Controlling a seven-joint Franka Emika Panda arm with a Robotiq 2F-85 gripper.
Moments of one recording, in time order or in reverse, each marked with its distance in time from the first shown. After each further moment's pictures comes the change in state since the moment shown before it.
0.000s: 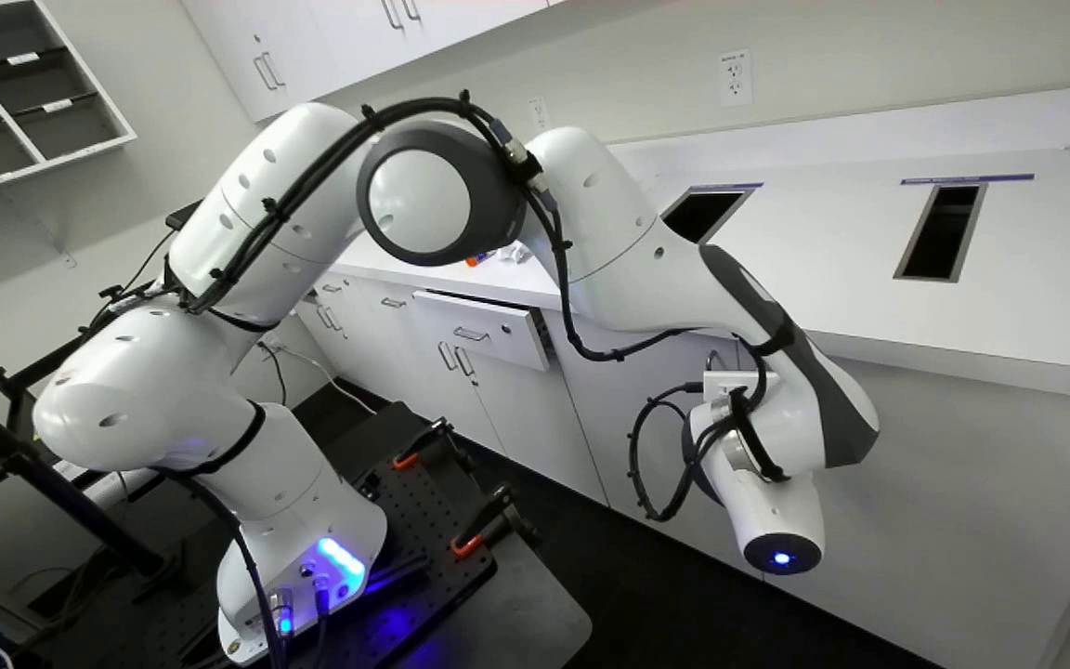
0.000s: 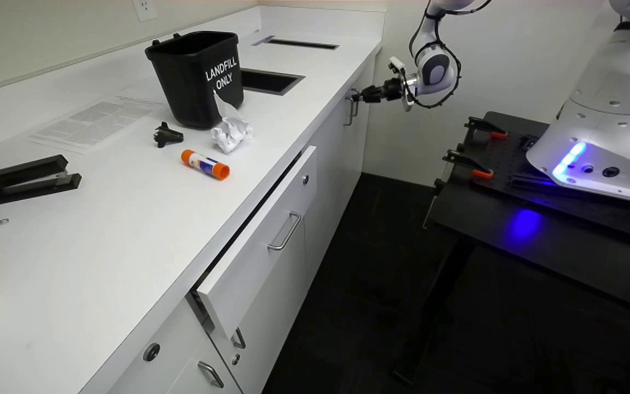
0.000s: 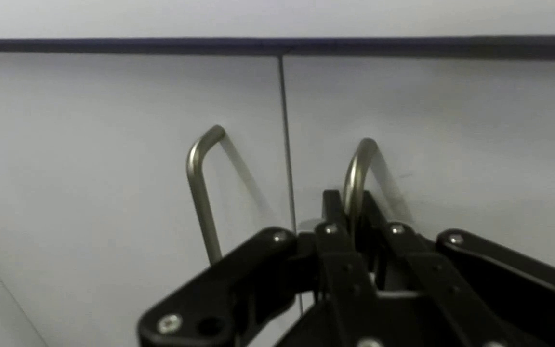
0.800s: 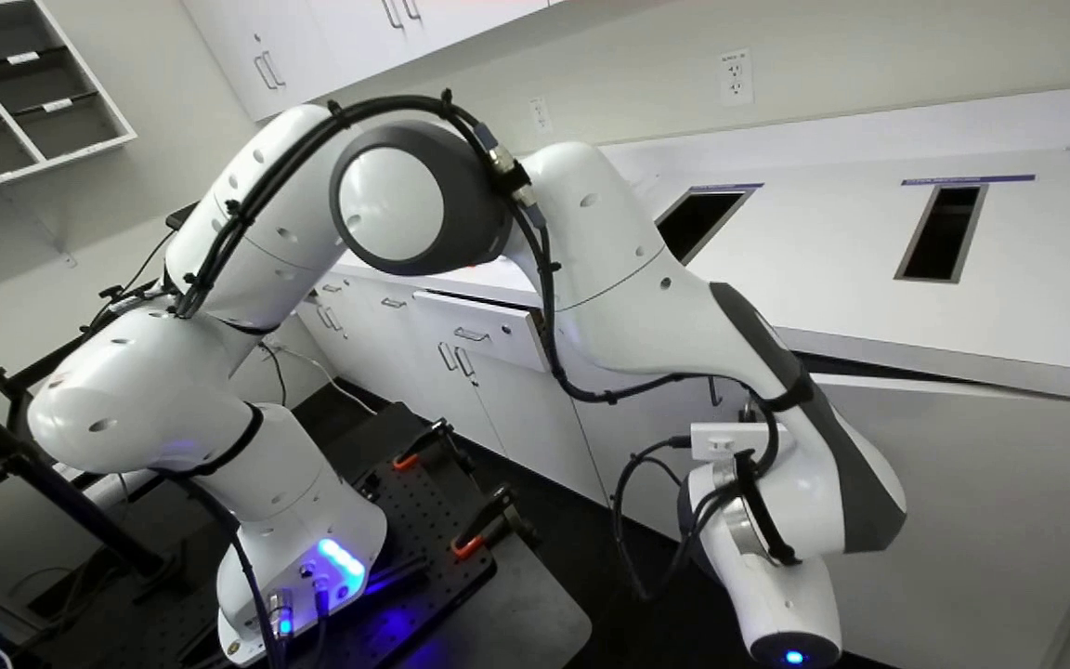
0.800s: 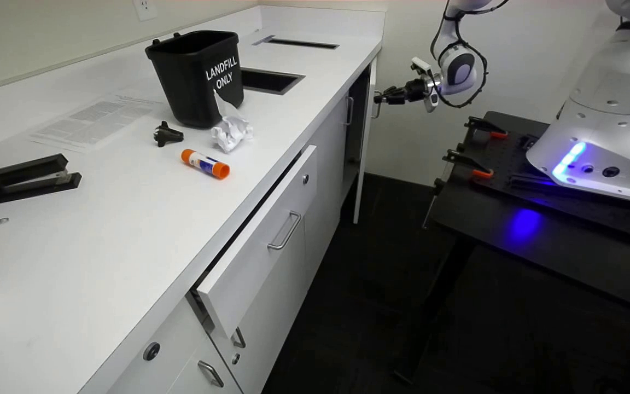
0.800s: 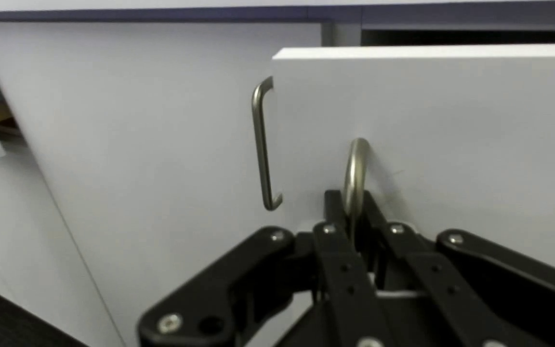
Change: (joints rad) arm -0.066 0.001 -0.102 -0.061 -0.128 -0.164 -0.071
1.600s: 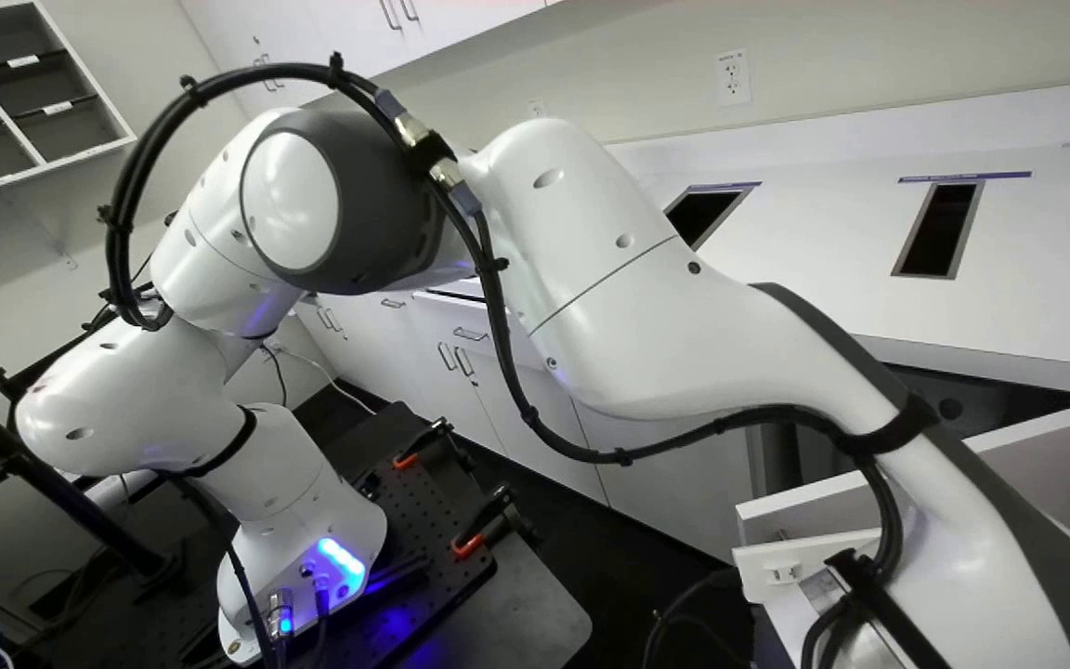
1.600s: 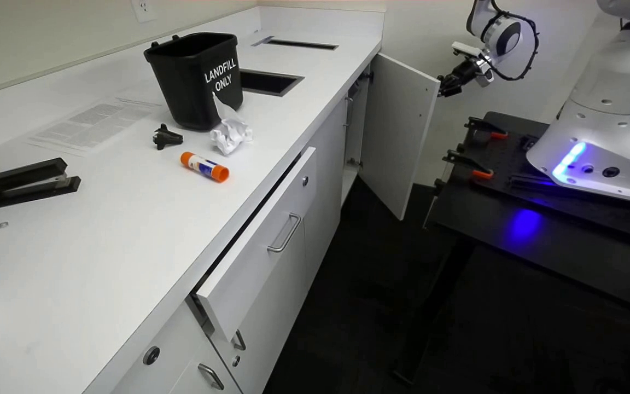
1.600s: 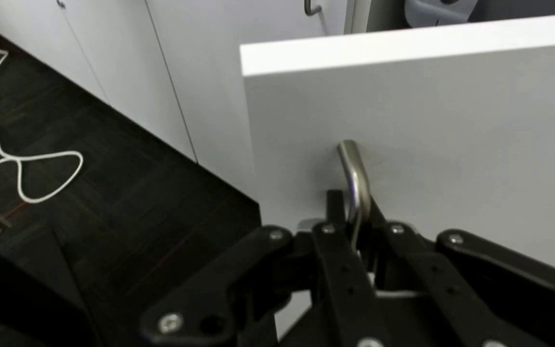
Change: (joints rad) arm -0.137 -0.012 -0.218 0.168 -0.450 0.009 -0.006
